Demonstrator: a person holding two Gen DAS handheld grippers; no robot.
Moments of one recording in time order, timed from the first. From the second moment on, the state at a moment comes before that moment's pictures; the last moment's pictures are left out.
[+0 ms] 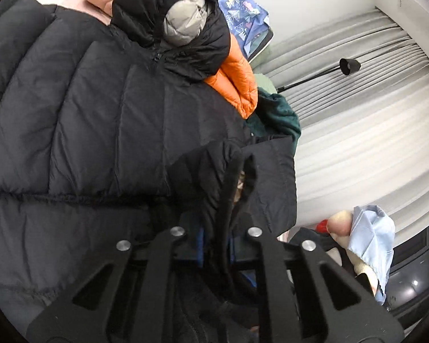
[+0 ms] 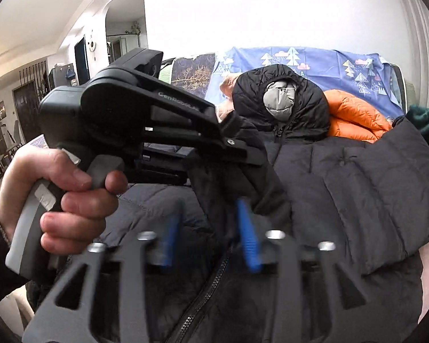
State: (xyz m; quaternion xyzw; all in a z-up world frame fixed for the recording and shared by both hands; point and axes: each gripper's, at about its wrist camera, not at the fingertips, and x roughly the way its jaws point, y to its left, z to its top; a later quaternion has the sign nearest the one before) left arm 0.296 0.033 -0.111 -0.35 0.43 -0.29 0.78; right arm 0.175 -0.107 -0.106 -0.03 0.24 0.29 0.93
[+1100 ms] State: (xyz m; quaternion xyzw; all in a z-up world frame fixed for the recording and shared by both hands) left arm 0.325 0.184 -0.135 -0.37 0.41 -0.15 0.82; right arm 0.166 -0.260 -0.103 0.15 0.27 0.21 0.93
